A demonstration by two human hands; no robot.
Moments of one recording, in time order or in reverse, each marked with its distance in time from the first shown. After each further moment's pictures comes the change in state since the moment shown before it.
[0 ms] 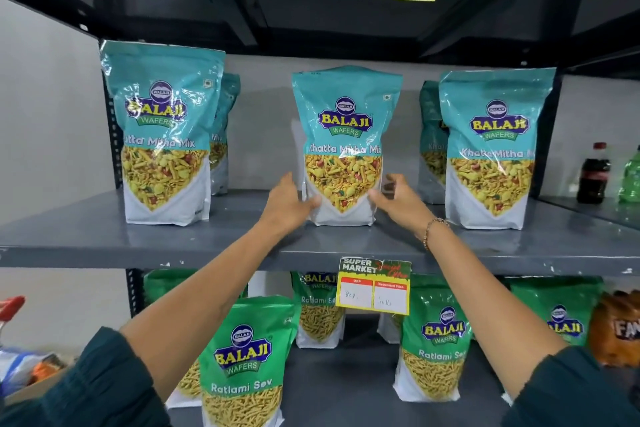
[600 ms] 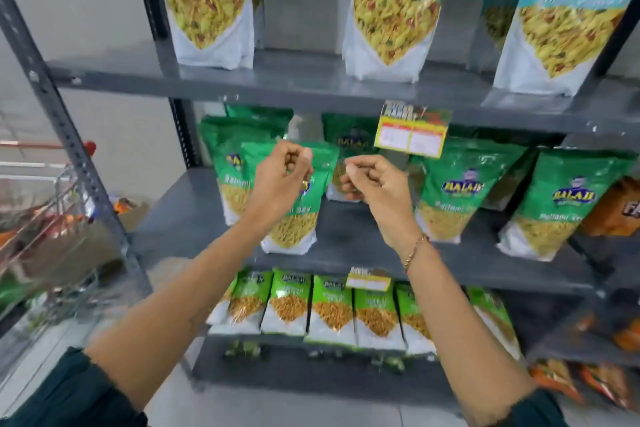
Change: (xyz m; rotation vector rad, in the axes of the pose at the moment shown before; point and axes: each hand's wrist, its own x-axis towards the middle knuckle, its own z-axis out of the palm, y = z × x) left_hand -0.214 -0.071 -0.017 -0.291 0.099 -0.138; right_hand -0.224 -0.006 0.124 0.675 -0.083 0.078
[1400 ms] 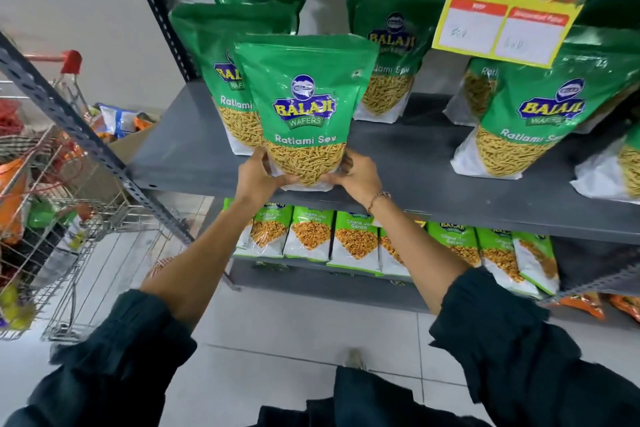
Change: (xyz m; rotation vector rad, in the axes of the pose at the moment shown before) left_hand 0.007 -0.203 0.005 0.376 -0.122 -0.557; right_hand 0.055 0.226 0.023 -0.272 -0.225 0.370
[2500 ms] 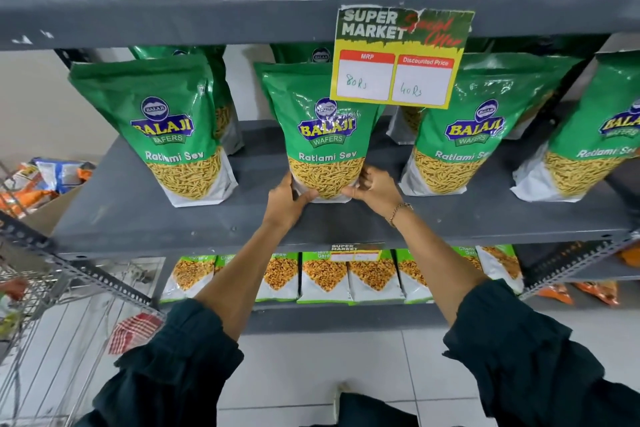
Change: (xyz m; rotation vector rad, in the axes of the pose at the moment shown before) left_hand 0.024 0.069 0.116 0.000 -0.212 0.226; right_hand 0.012 0.032 -0.129 -0.037 0.120 0.040
